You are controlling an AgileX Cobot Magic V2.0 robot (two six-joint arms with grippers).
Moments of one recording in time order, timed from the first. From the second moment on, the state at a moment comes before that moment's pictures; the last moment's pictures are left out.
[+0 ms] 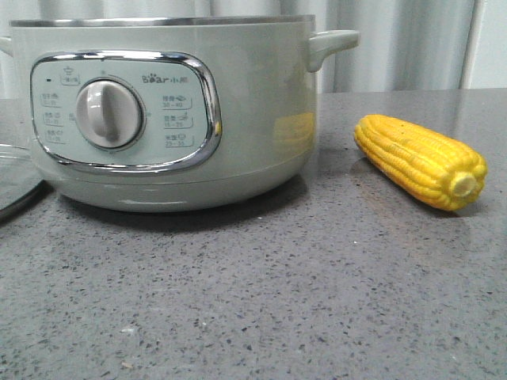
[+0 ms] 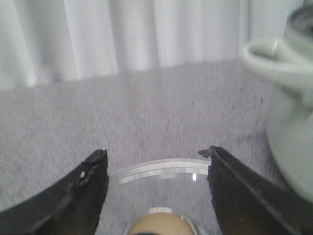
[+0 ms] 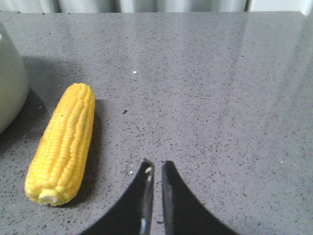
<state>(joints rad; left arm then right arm) -0.16 1.00 -0.23 -0.12 -0.61 0.18 0.03 0.51 -0.42 0.04 0.33 -0.06</state>
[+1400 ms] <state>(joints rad) -0.16 0.49 -0.41 -0.11 -0.32 0.18 0.20 1.51 -1.13 0.26 0.93 -0.06</state>
